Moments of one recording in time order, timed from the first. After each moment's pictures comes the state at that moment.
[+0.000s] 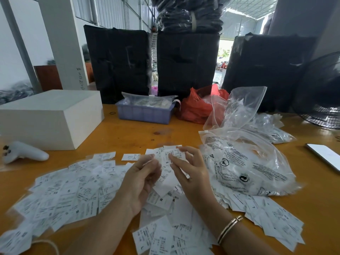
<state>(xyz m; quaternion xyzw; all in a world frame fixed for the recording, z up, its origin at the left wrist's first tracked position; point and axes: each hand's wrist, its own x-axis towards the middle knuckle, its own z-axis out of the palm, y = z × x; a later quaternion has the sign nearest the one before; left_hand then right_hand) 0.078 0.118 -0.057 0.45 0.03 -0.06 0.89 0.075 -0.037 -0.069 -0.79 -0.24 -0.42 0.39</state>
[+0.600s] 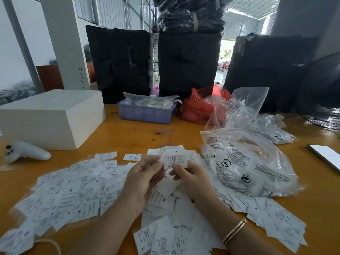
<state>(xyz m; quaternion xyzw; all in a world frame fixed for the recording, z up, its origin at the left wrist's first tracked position) 0.074 0.114 -0.055 0.53 0.03 -0.03 0.85 0.069 -0.033 -0.059 -0.73 -0.07 -0.08 0.68</state>
